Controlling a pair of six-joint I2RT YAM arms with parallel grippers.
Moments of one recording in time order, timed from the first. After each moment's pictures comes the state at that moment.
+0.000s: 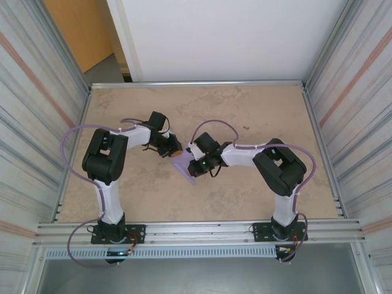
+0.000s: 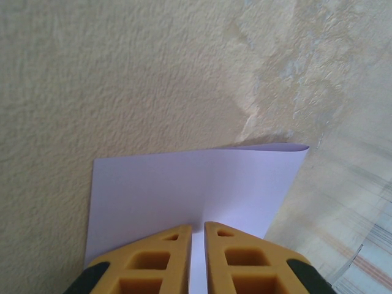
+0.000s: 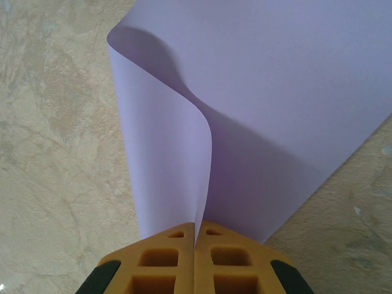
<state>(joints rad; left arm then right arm) -0.35 1.97 1.18 -0.43 0.57 -0.70 0.78 1.89 1.05 -0.23 -0.39 0.33</state>
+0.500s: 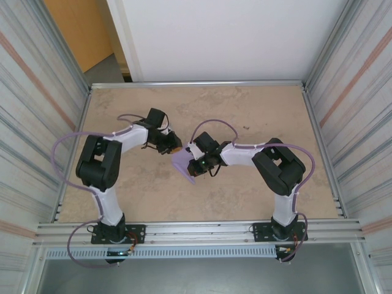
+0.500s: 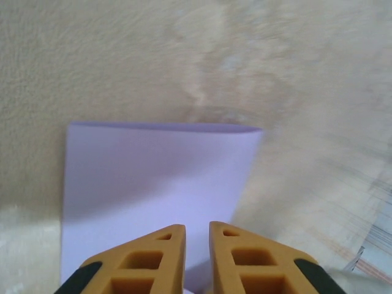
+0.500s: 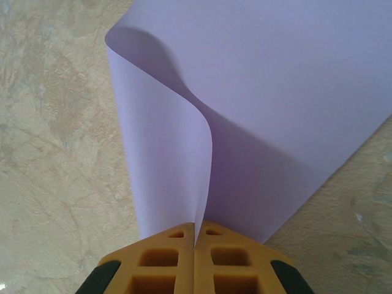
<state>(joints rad) -0.36 1.84 1.16 -0.45 0.52 -0.70 0.78 1.90 1.07 -0.25 -0.39 0.33</state>
